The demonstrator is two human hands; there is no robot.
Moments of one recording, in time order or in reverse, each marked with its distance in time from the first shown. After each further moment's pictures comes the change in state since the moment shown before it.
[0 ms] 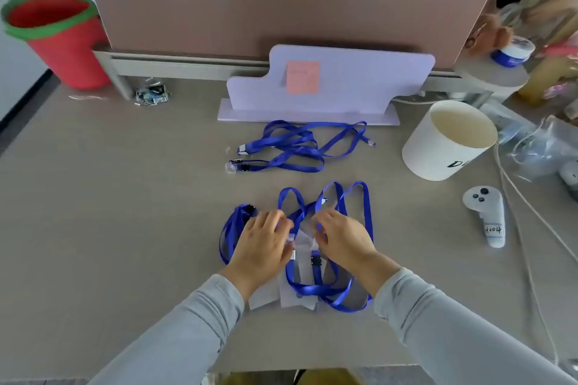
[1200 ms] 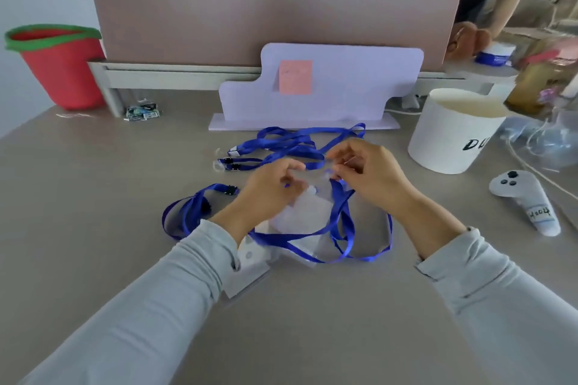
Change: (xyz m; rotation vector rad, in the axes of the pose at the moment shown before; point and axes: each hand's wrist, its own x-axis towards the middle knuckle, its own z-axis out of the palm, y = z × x) left_hand 0.059 -0.009 0.019 -0.595 0.018 -0.154; right_hand 0.021 0.029 -0.012 0.543 0.433 -0.096
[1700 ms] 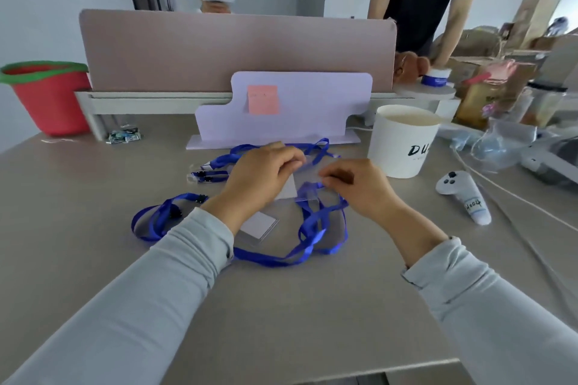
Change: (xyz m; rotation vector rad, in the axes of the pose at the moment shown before) left_hand -0.008 0.066 0.015 0.355 0.240 0.433; right_hand -0.044 0.022 -0.043 -0.085 0.099 -0.046
